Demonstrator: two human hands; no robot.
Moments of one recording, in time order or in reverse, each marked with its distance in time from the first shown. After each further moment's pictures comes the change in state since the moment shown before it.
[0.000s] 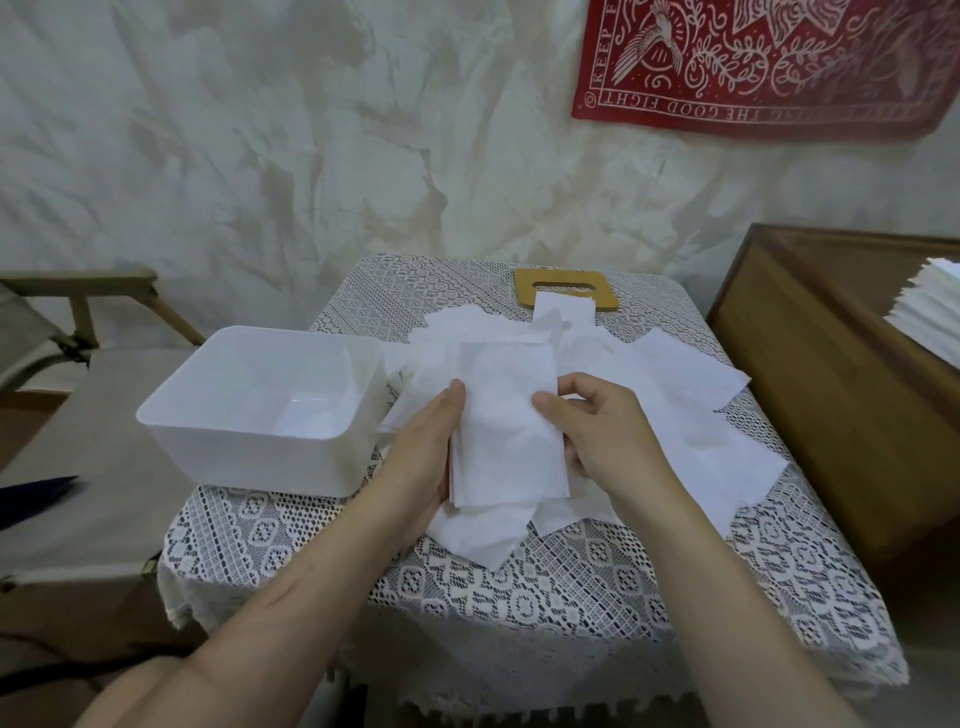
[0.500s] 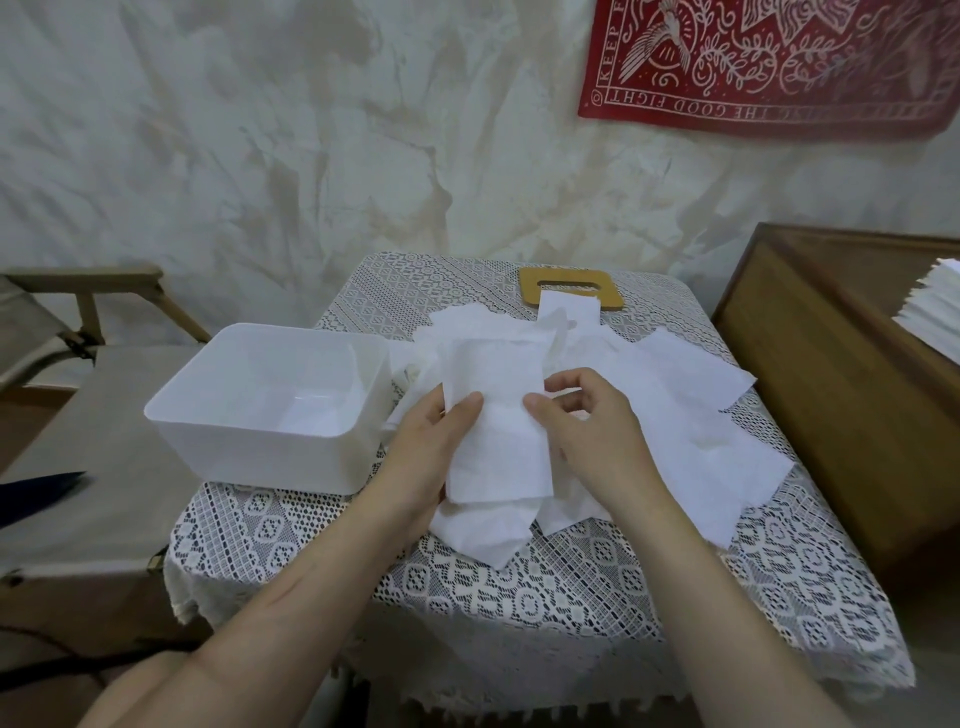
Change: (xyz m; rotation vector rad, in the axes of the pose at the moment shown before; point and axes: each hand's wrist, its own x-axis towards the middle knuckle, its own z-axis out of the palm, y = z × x) left_hand 0.002 -0.005 -0.009 0.080 0.056 0.073; right_hand 0.012 0.018 0.006 -0.242 0.099 -0.059
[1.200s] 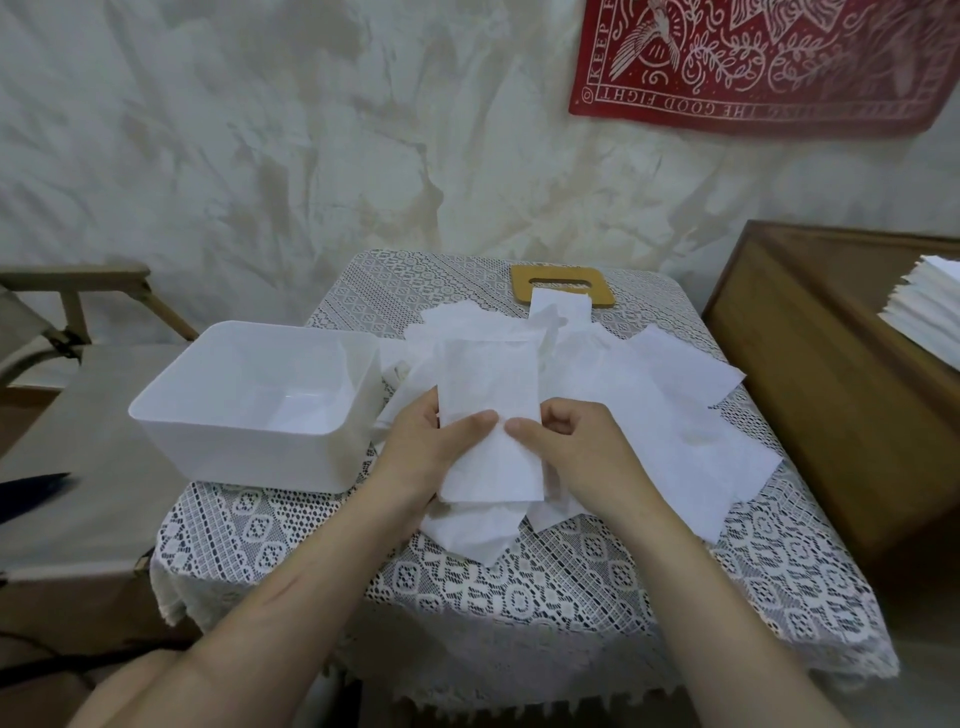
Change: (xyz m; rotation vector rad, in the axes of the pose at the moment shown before) left_hand 0.003 -0.005 -0.003 0.153 -0.031 -0.005; right_hand -0.011 0.005 -0.004 -0.043 -0.164 -0.006
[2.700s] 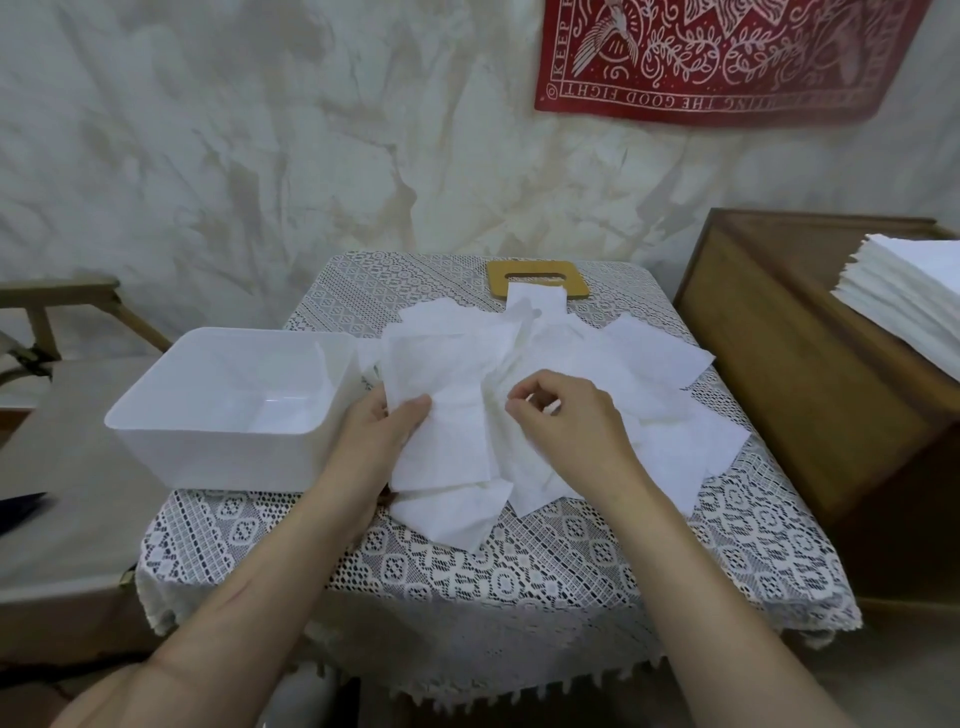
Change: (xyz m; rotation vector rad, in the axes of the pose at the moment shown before) left_hand -0.007 0.010 -0.019 0.068 0.138 -0.016; right_hand -0.005 -0.009 -0.009 -0.320 0.175 -0.062
